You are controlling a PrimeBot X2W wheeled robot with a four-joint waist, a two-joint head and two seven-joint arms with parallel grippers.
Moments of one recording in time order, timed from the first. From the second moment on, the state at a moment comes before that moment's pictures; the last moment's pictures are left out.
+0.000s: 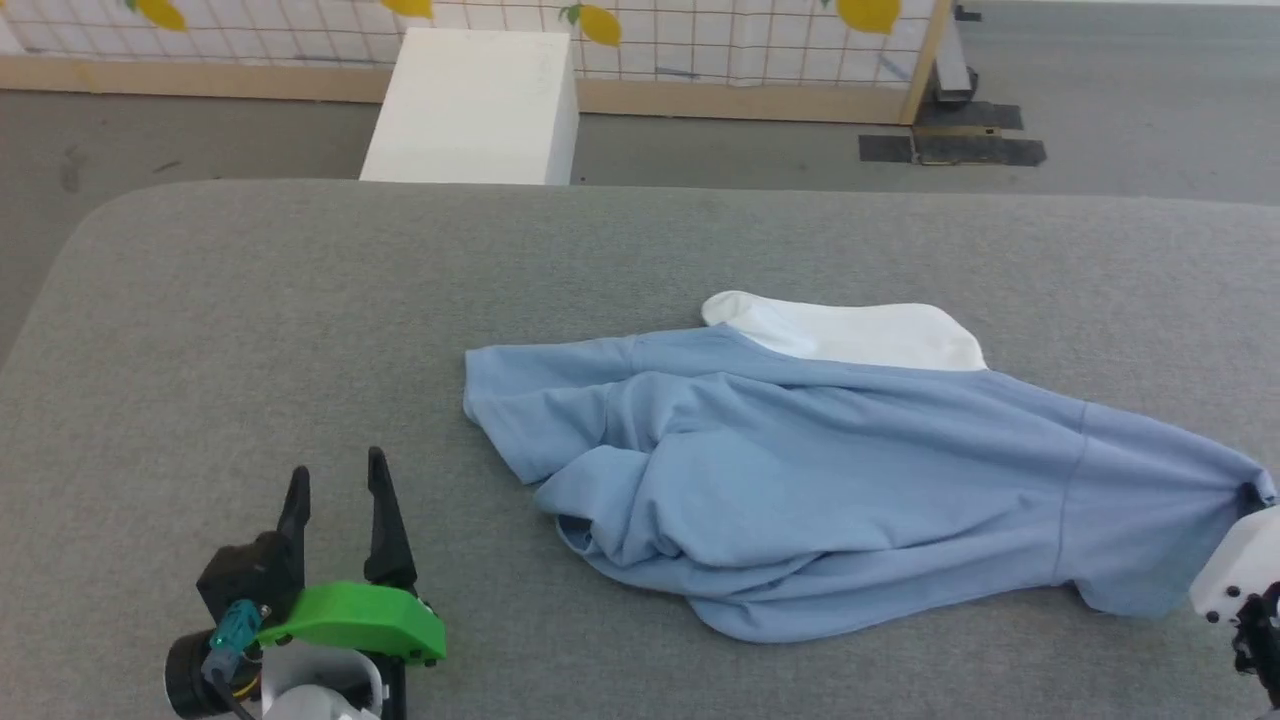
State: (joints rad) left arm -0.06 0.05 -0.01 0.18 -0.27 0.08 -0.26; right arm -0.22 -0.05 -0.57 0.27 0.00 0.13 0.37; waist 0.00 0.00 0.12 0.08
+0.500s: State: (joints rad) left arm -0.37 0.12 -0.05 0.43 -0.28 0.12 0.08; right arm -0.10 -0.05 -0.29 0.24 0.11 0.13 0.03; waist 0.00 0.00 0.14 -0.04
